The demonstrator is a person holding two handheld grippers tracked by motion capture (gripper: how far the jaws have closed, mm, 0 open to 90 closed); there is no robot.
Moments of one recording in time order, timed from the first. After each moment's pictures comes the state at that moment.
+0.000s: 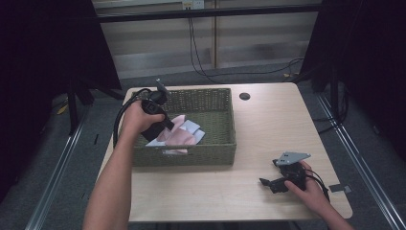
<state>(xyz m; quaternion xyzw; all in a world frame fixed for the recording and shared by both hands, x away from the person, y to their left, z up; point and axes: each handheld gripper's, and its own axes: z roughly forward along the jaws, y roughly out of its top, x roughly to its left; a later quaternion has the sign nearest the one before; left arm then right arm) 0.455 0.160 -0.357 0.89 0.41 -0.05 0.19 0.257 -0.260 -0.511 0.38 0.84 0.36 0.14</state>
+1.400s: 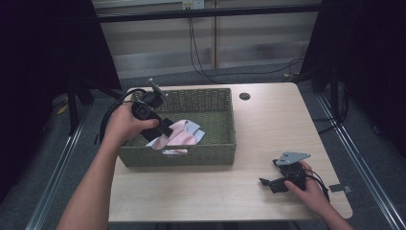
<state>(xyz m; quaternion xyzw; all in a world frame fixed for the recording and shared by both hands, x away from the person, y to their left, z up) 0.400 0.163 -0.310 0.91 0.36 -0.08 0.21 0.257 -0.260 -0.511 0.38 0.84 0.36 0.14</state>
